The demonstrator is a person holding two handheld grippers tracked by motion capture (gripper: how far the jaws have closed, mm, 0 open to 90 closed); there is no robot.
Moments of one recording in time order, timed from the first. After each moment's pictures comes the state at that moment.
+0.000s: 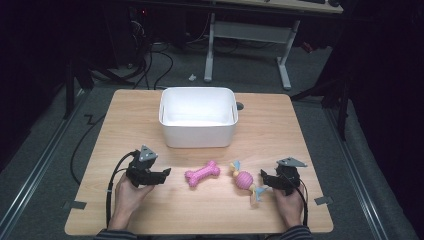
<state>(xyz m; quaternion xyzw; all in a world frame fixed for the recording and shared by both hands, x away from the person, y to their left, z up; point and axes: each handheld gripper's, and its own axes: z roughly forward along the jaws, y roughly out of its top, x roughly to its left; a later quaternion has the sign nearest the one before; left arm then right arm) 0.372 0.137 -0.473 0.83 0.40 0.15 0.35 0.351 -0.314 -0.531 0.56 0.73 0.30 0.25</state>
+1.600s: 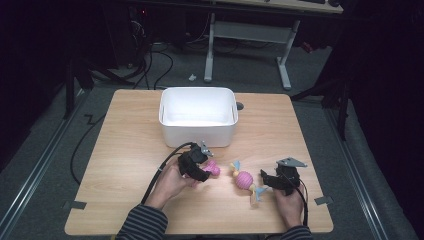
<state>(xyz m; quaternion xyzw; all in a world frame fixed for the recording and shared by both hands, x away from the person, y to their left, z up) 0.402 0.003 -0.474 0.93 0.25 0.08 0.26 0.350 -0.314 -0.531 0.56 0.73 0.30 0.24</state>
